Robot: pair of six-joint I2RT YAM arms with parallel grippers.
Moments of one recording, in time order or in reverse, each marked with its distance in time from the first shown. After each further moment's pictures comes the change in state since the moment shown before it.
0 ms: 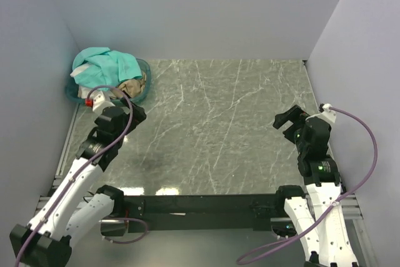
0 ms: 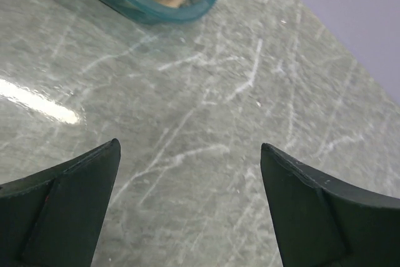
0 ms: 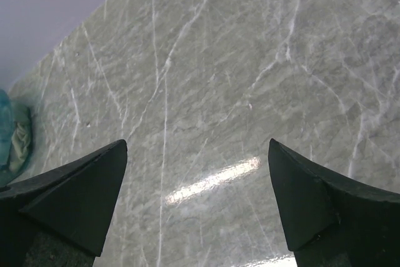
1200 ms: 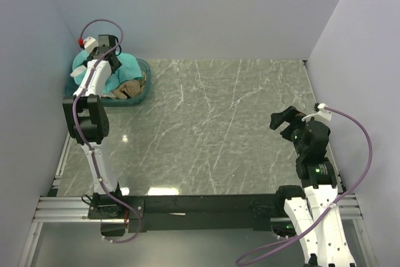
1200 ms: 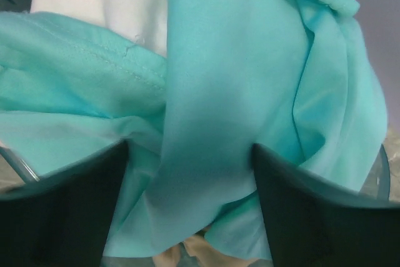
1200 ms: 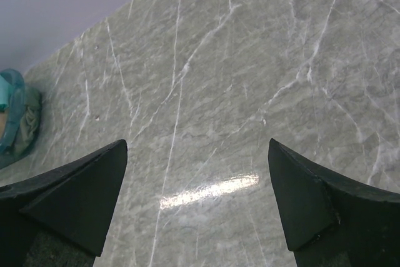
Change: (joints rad) left arm 0.398 1.328 1.217 -0.221 -0.170 0.150; right arm 0.000 -0.037 -0.076 0.139 -0.093 -0.083
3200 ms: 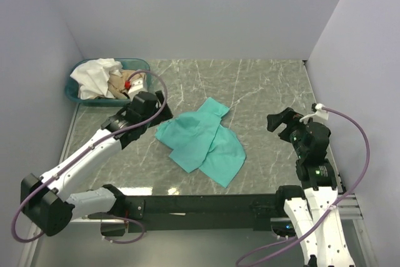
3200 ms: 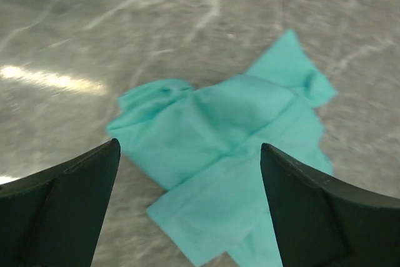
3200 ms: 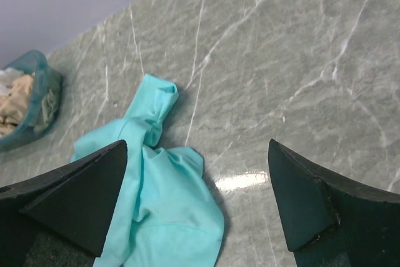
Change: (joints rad) left arm -0.659 -0.943 -0.921 0.128 0.163 -0.083; right arm 0.000 -0.035 -0.008 0.006 -0.080 -0.007
